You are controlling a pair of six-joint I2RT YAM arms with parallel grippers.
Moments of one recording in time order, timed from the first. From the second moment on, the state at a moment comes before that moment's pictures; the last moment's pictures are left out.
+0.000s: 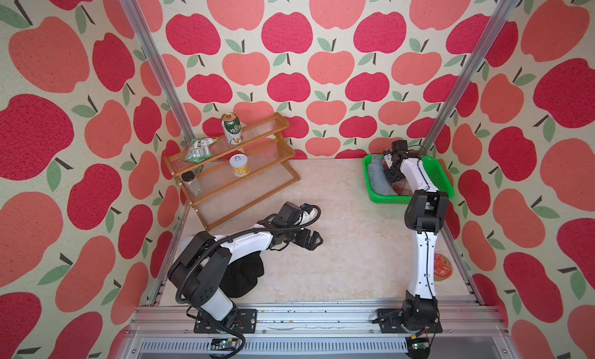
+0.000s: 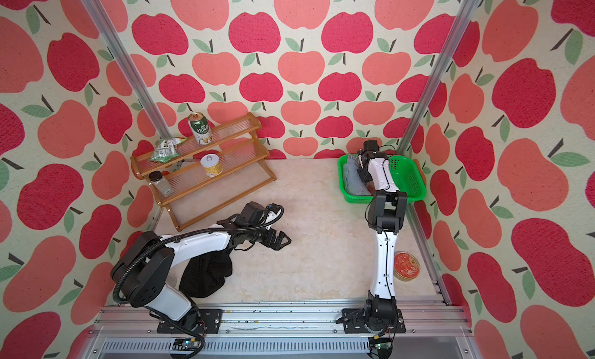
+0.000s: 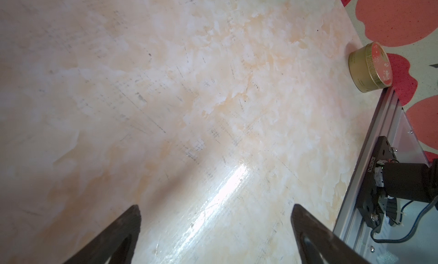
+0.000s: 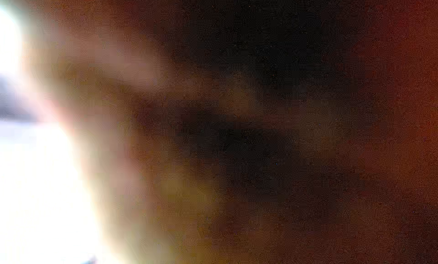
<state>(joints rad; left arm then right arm) -0.68 1.59 0.86 -0.14 0.39 -0.26 0.01 2.54 2.39 -0.97 0.27 -0.39</state>
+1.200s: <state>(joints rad) -0.64 1.62 0.86 -0.12 0.44 -0.32 -0.07 2.34 2.20 -0.76 0.19 -0.03</state>
